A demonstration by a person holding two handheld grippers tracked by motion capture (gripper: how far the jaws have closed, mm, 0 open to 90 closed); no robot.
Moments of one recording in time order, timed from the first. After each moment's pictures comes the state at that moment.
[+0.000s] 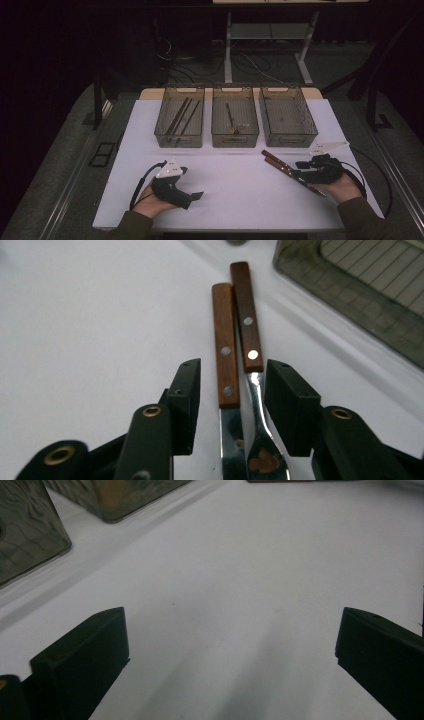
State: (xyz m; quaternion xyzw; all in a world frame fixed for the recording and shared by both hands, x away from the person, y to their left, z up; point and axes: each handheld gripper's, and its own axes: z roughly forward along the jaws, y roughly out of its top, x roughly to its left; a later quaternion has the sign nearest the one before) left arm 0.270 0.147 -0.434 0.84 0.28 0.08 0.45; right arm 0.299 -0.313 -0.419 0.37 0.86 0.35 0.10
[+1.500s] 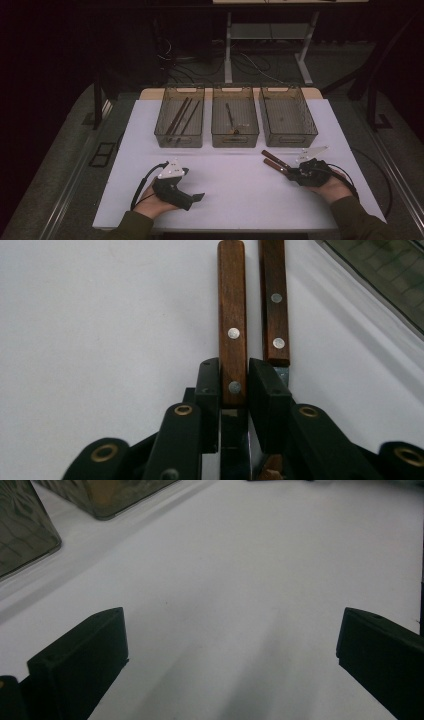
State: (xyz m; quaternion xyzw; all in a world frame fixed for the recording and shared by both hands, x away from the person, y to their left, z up) left arm 0.269 0.143 -0.436 0.85 0.27 0.07 0.44; right arm 0.306 -0.294 -0.441 0.32 0.90 0.29 0.10
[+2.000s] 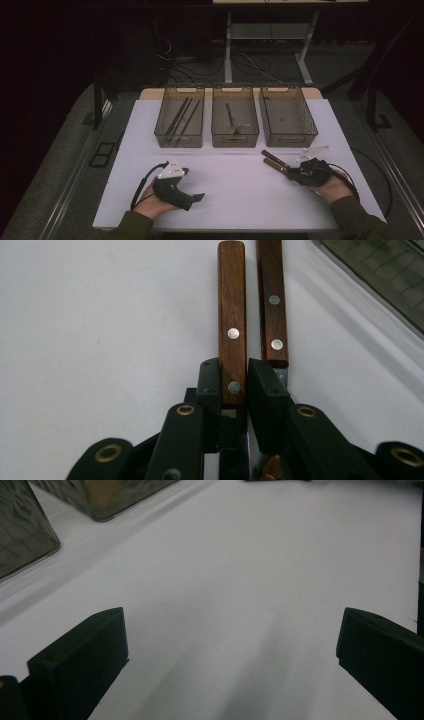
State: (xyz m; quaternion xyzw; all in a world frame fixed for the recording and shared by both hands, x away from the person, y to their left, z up) left arm 0.269 0.143 -0.435 0.85 0.27 0.07 0.45; right arm 0.308 -0.296 -0.442 0.33 0.89 0.30 0.10
